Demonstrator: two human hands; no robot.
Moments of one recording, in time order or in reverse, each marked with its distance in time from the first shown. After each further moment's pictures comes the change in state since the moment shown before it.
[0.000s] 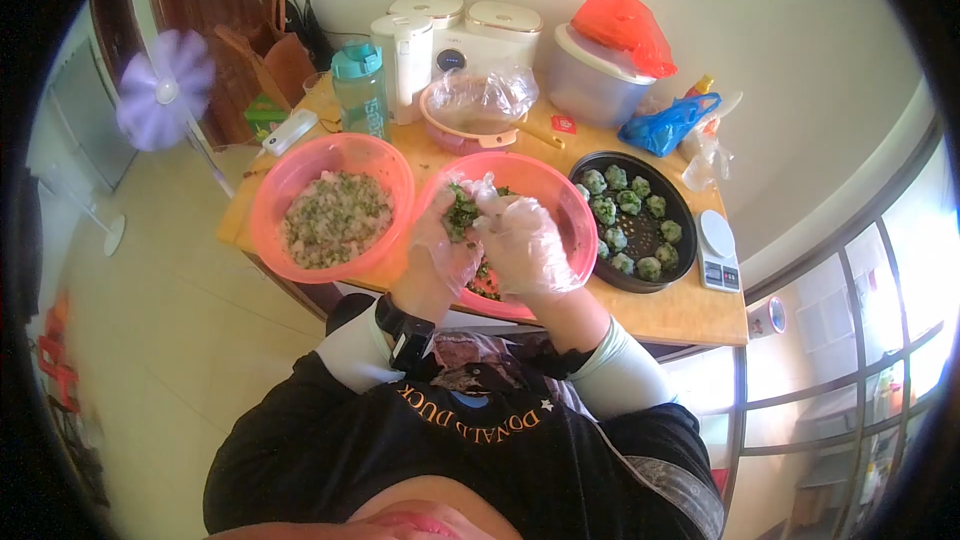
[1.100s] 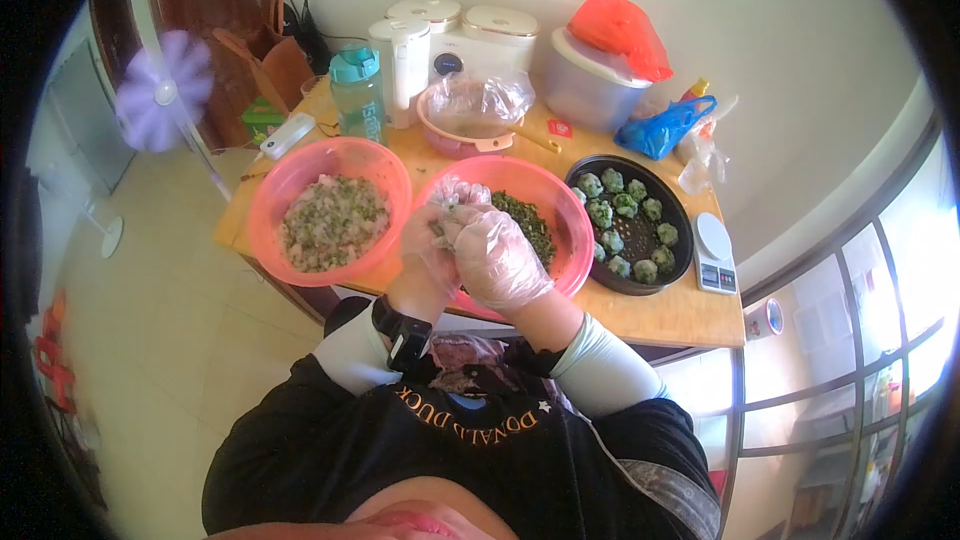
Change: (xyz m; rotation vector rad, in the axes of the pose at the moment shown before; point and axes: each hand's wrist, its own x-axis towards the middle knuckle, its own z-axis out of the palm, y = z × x) left_hand -0.010 0.014 0.011 0.113 -0.102 -0.162; right_hand 0.009 0.009 0.023 -0.169 -0.164 -0.452
